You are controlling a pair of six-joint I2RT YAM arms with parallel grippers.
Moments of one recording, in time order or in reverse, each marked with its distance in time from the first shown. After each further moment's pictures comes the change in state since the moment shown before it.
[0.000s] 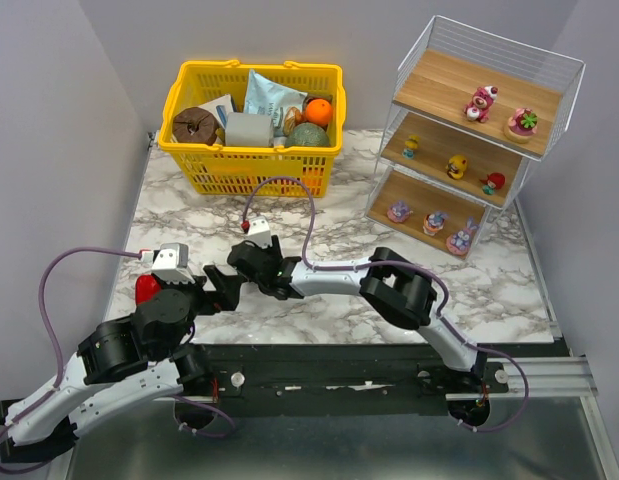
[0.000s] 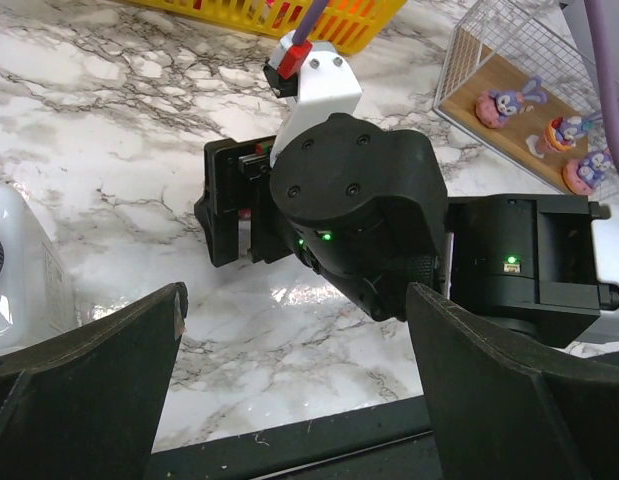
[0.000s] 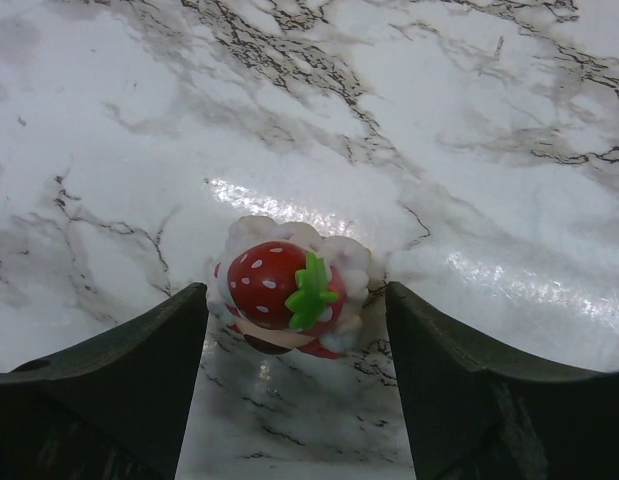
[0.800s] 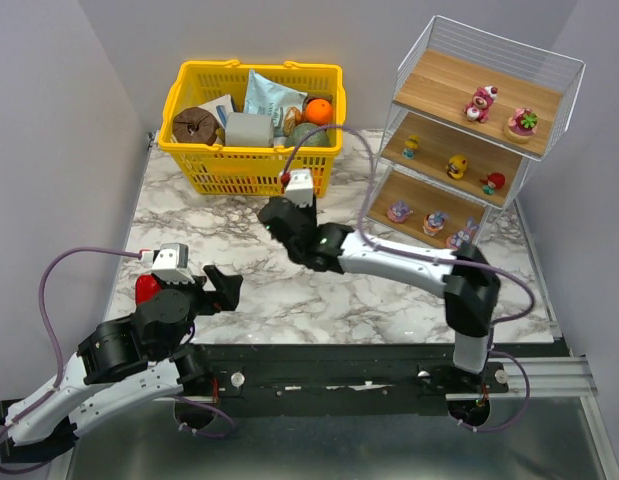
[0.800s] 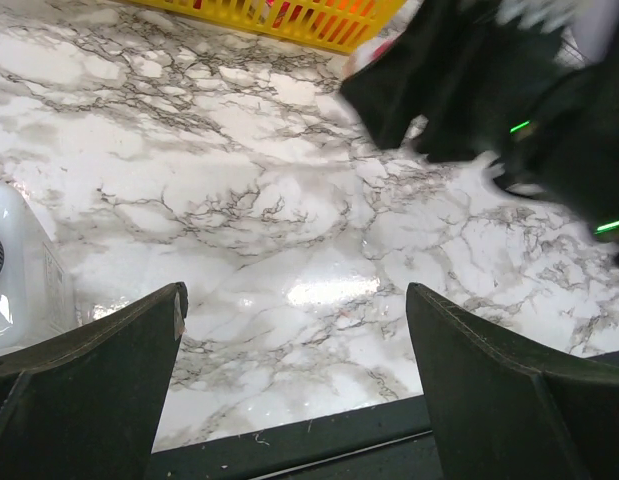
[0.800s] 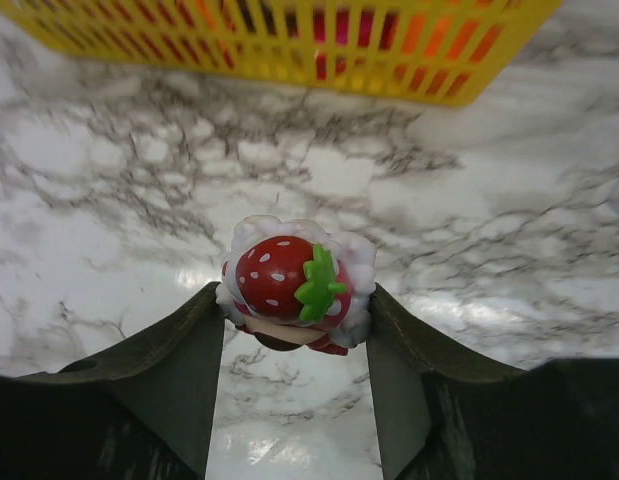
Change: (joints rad) left arm 0.000 0.000 0.000 -0.001 0.000 0.000; right arm -0.072 -0.337 -0.077 -0.195 0.197 -0.005
